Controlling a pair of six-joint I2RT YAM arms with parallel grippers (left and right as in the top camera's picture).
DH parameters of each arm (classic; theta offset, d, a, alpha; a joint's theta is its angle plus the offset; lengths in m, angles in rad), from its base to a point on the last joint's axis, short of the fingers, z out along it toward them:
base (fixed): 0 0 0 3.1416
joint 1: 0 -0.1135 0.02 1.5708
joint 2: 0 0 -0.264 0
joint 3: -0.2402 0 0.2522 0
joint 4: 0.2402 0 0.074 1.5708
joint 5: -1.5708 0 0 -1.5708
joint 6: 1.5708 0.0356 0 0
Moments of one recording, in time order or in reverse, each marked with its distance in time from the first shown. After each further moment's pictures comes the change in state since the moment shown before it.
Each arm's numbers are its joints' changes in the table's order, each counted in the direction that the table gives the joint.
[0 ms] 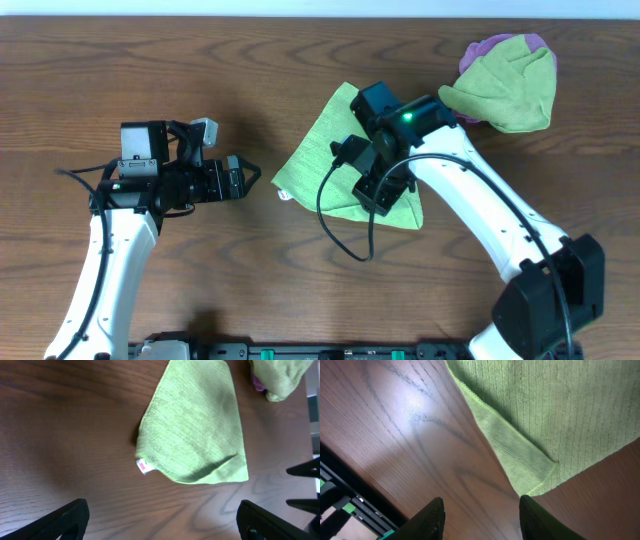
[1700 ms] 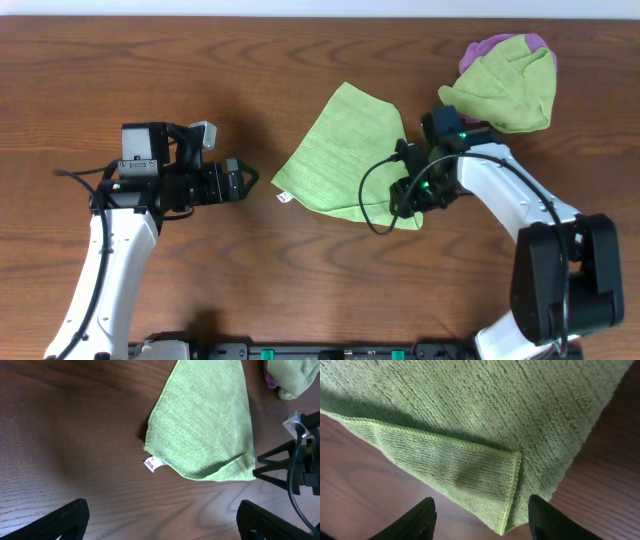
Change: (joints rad) left arm 0.000 0.001 0.000 0.032 0.033 0.000; right arm 0.318 0.000 0.427 -0.436 0.150 0.224
